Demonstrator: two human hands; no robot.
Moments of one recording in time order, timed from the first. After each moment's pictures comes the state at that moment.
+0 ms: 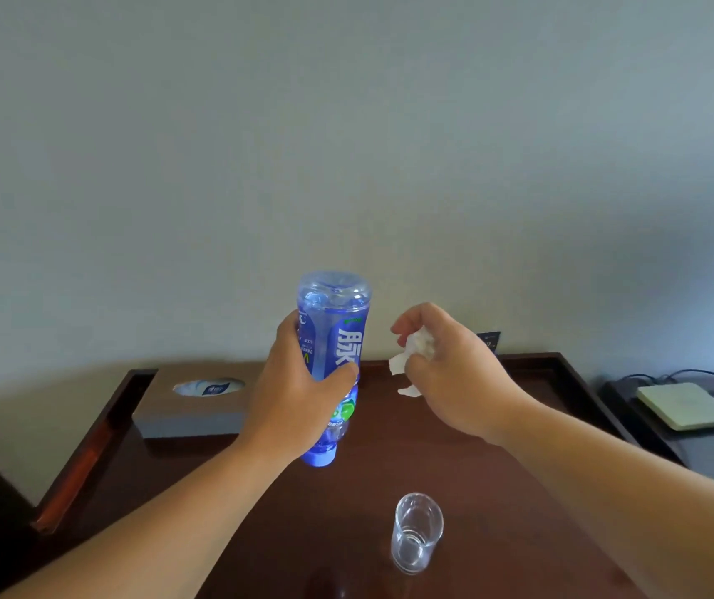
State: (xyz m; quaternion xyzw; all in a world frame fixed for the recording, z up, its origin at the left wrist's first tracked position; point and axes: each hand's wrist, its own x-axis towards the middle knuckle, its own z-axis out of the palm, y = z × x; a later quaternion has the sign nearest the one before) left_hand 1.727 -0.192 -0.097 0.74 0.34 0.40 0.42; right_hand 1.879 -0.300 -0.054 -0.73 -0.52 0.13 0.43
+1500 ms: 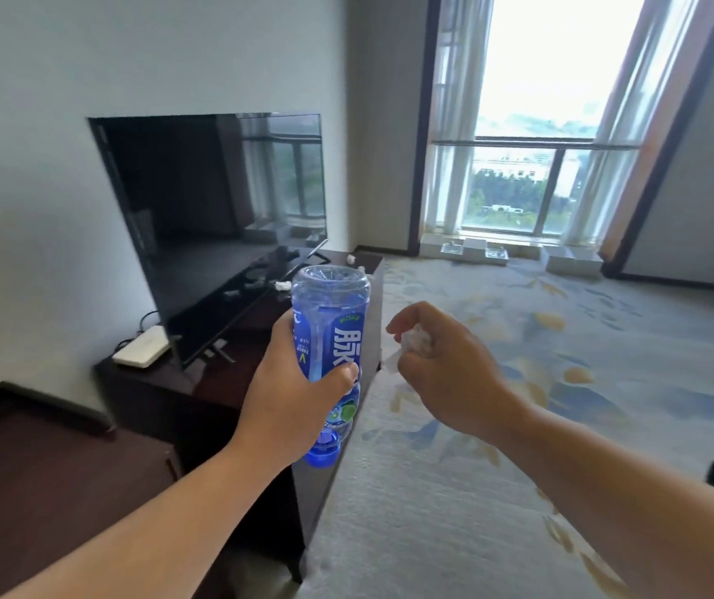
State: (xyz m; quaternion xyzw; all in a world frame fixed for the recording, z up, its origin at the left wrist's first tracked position) left_hand 1.902 -0.761 -0.080 0.79 -0.16 0.09 0.59; right_hand 1.868 -0.940 -0.047 -0.88 -0.02 -0.19 0.43
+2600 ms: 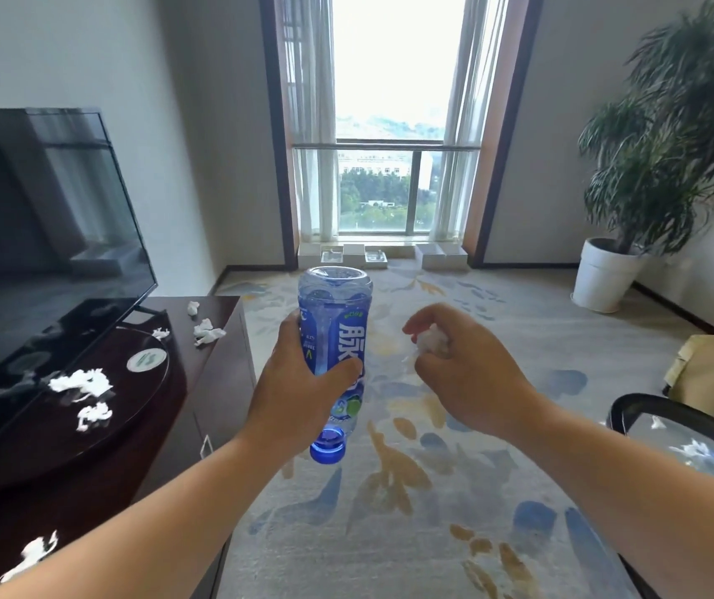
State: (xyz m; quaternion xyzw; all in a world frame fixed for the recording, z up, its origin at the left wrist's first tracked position) left_hand 2.164 -1.071 -0.091 0.75 -0.27 -0.04 0.61; right_hand 2.049 -1.231 -0.048 -0.89 0.15 -0.23 0.36
